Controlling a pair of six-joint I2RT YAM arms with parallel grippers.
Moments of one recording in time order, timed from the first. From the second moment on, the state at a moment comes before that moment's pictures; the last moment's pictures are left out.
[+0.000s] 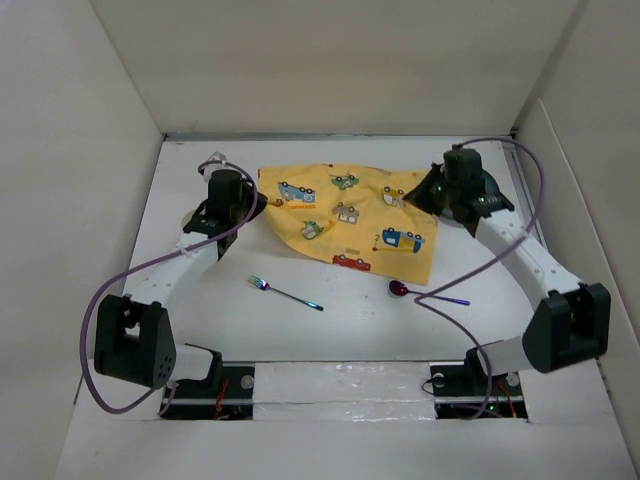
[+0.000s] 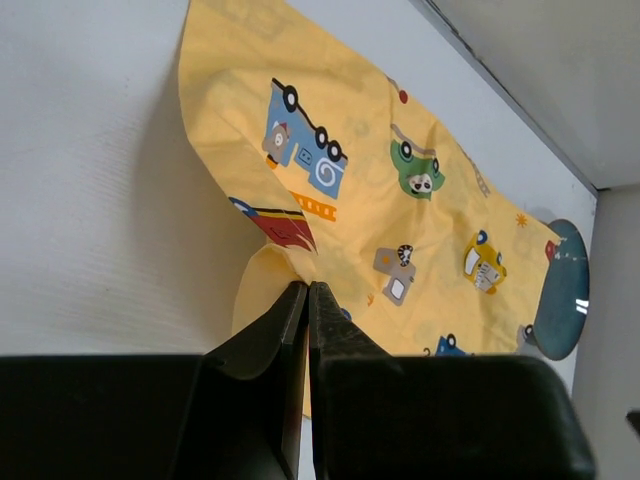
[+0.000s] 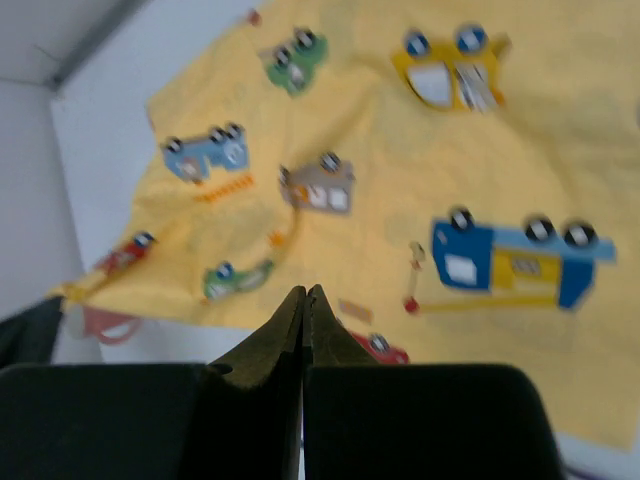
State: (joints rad) left arm -0.27 1.33 0.92 -0.10 -0.10 -0.85; right arm 0.24 1.45 1.22 -0.38 -0.09 0.78
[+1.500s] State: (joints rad) left arm -0.28 1.41 1.04 -0.42 -0.21 -0.53; right arm 0.12 1.82 1.41 -0.55 0.00 0.71
